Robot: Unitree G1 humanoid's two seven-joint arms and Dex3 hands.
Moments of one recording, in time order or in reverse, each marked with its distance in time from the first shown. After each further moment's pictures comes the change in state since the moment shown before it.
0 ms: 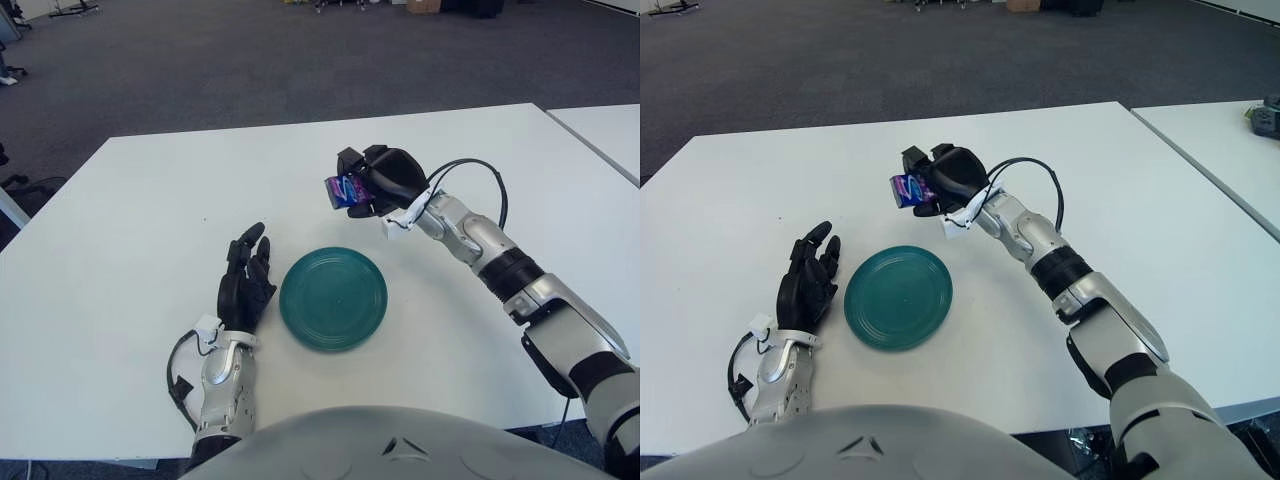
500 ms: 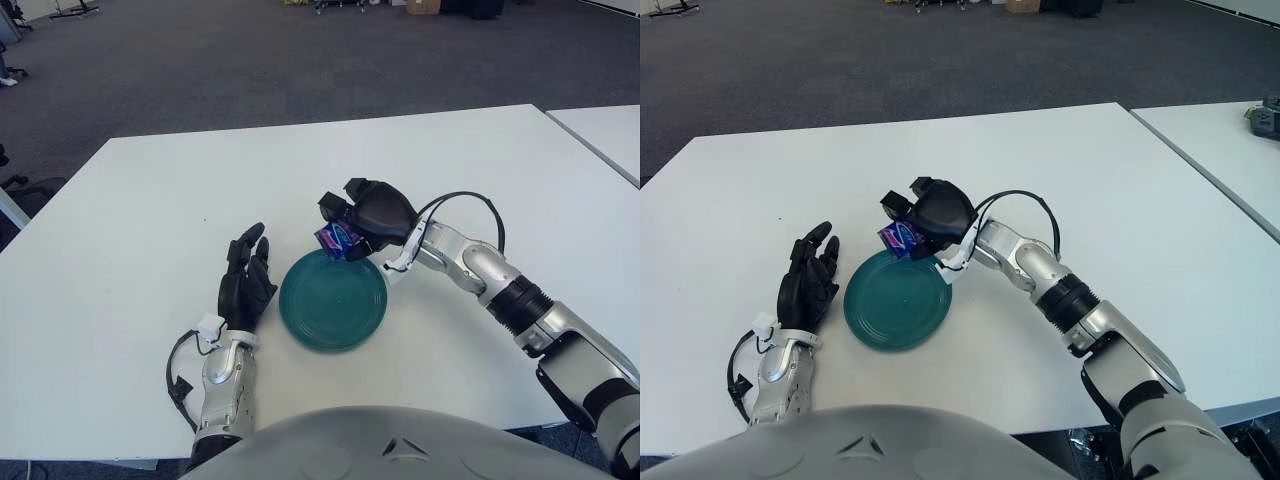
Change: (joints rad) left arm -0.002 0.000 0.001 0.004 0.033 -0.003 0.038; right arm 0.128 -0.028 0.058 -0.093 -0.160 -0.052 -0.002
